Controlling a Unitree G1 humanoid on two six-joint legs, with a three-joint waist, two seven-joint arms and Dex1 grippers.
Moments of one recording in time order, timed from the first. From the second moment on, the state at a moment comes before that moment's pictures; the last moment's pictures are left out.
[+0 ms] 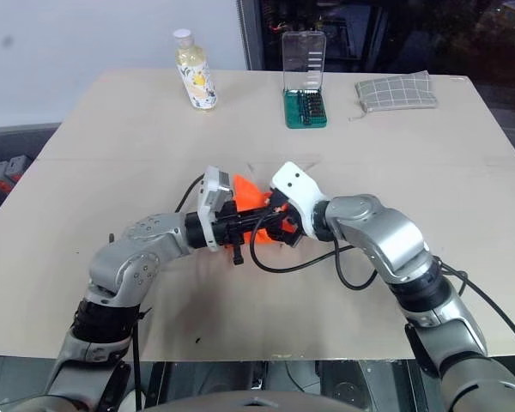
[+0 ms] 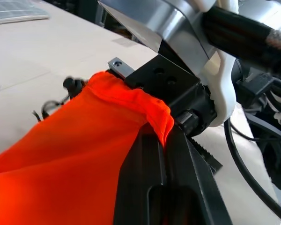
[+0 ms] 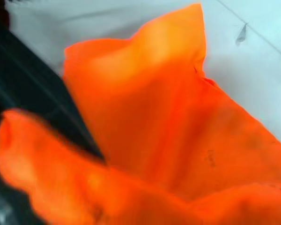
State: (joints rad) left arm -0.39 0.43 -0.09 -0.29 -0.62 0.68 -0.90; right arm -0.65 -0.40 0.31 -0.40 0.42 1.15 0.57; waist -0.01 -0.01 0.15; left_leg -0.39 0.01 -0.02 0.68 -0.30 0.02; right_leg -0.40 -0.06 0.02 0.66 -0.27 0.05
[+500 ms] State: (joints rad) left arm -0.43 0.41 -0.03 -0.25 -0.67 0.72 -0.84; right arm -0.36 -0.71 0.08 -0.53 0.57 0.96 0.83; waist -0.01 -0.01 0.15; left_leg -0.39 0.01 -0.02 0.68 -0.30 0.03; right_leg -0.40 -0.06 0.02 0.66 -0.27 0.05
